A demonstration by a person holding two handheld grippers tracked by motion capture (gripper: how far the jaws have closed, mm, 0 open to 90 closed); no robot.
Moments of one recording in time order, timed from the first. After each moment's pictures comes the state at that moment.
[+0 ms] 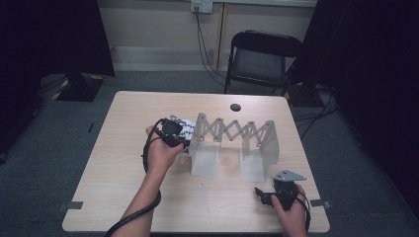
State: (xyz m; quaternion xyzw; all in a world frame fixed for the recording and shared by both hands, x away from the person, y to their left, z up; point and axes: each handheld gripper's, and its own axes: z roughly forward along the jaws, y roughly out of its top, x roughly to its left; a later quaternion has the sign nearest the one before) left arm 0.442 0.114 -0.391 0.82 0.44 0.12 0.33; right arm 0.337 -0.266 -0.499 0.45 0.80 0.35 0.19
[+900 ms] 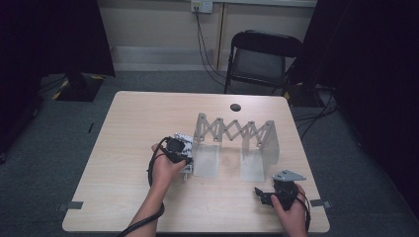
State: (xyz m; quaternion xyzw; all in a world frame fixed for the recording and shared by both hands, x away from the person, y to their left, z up) left arm 0.435 0.109 -0.462 0.83 0.46 0.08 0.31; right arm 0.337 -0.266 -0.499 0.45 0.80 0.35 0.19
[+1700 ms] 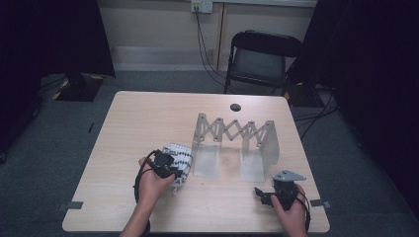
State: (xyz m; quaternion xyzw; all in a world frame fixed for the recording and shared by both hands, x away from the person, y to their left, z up) left arm 0.389 0.142 -0.466 0.83 0.46 0.07 0.32; right arm 0.337 -0.266 -0.499 0.45 0.80 0.35 0.19
